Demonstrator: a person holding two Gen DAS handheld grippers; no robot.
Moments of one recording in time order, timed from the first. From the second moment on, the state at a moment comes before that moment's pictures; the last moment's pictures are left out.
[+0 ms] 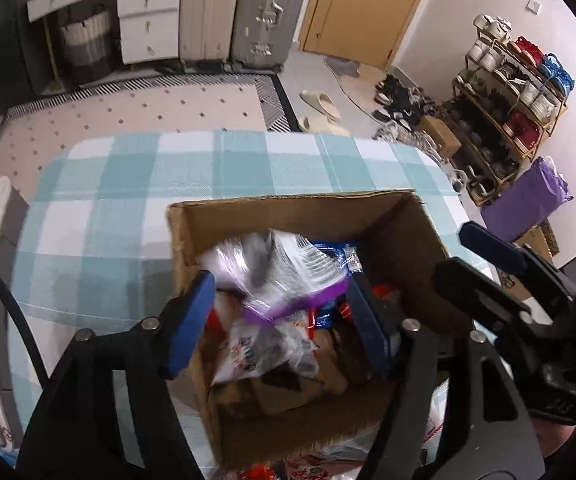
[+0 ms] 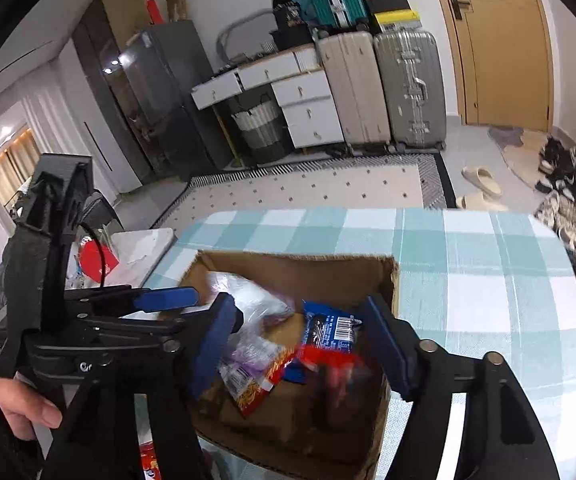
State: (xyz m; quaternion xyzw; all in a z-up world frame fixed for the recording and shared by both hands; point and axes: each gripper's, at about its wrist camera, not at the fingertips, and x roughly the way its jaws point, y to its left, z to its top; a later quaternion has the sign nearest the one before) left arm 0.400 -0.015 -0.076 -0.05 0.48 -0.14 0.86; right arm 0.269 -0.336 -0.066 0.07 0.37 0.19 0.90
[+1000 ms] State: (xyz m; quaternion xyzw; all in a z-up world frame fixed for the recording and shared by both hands) left arm 0.171 0.019 -0.011 -0.03 0.36 -0.13 0.92; right arm 0.054 -0.355 -0.002 0.07 0.26 0.21 0.94
